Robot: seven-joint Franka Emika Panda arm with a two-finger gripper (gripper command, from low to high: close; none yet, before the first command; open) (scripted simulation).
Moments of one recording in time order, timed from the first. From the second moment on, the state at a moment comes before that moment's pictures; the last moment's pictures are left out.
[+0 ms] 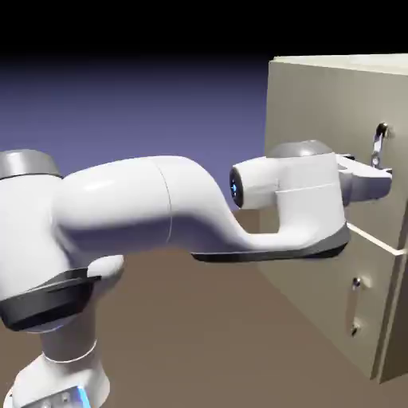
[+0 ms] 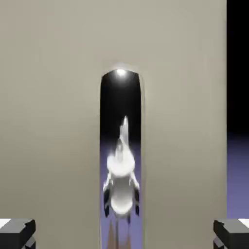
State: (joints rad) arm 1.28 -0.98 -1.35 -1.99 -2.90 2.99 2.74
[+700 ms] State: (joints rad) arm 0.59 -0.97 -0.84 -2.57 -2.60 2.66 2.75
